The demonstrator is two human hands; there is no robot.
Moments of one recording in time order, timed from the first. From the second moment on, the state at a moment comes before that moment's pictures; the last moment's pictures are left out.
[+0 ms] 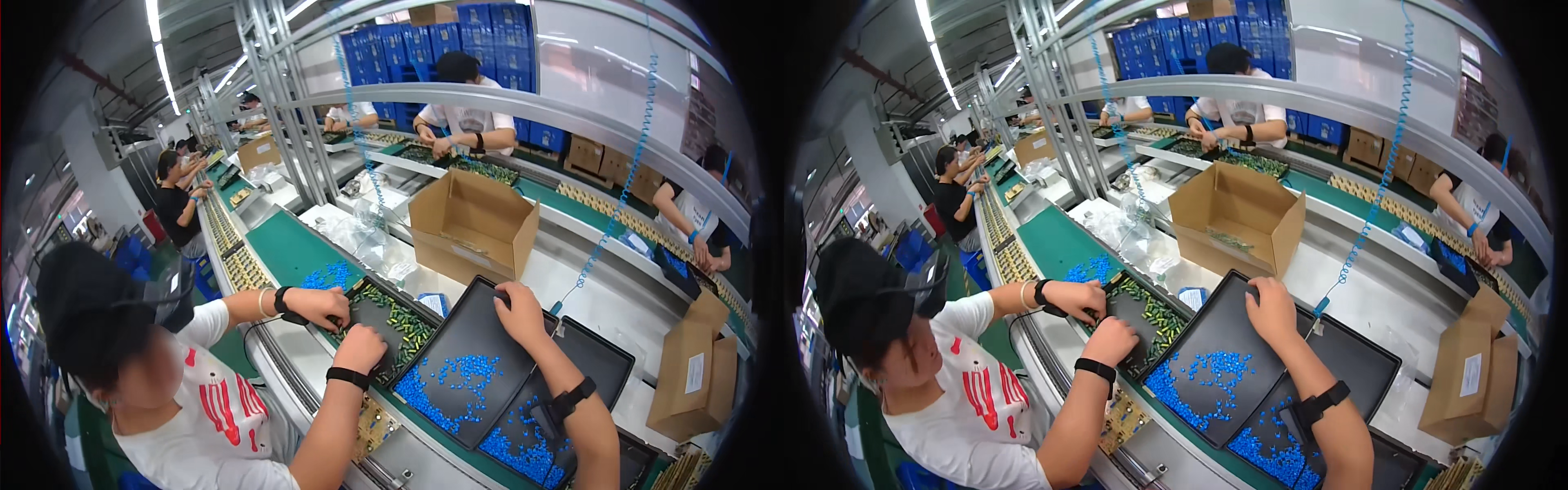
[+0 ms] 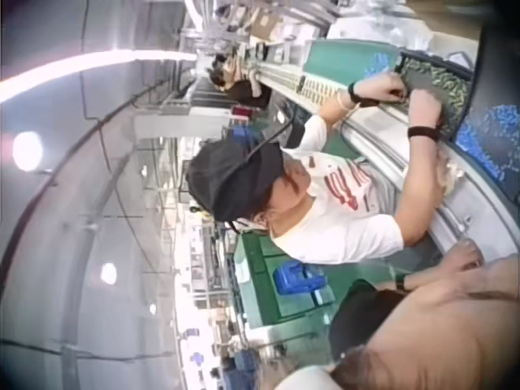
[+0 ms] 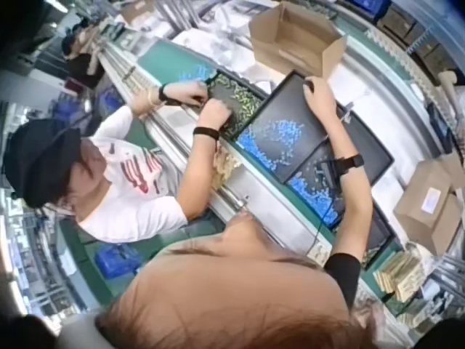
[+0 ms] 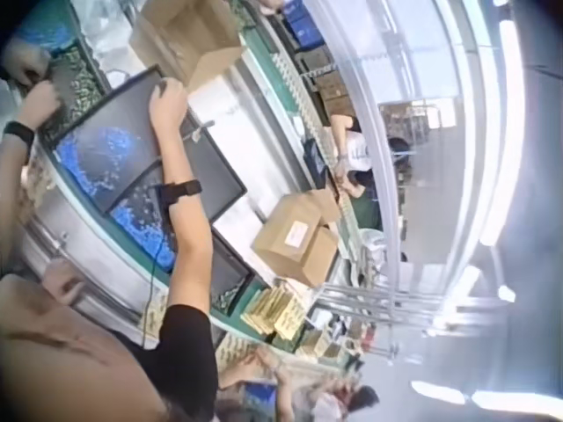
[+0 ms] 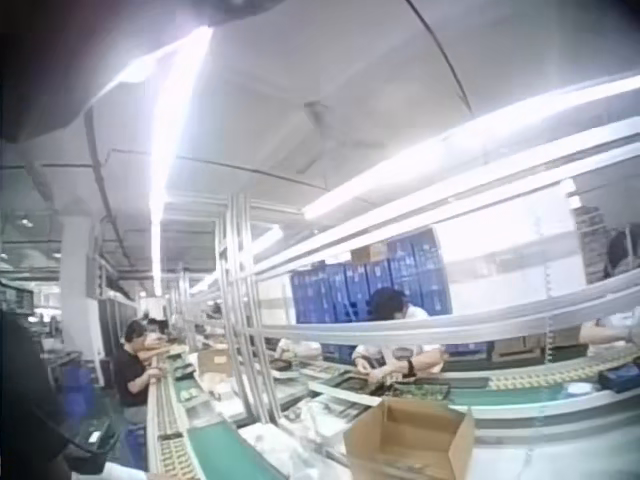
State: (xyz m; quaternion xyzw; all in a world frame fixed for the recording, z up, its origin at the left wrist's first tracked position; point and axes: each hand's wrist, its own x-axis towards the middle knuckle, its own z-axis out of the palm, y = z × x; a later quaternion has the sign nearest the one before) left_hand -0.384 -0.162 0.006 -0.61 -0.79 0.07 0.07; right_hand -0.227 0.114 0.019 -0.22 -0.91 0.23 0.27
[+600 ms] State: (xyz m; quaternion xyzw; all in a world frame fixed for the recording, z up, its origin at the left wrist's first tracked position) left_hand -0.304 -0.312 0.007 -0.49 -0.74 0.31 0.34; right_hand -0.235 0.117 0.070 -0.20 -0.94 0.22 0.19
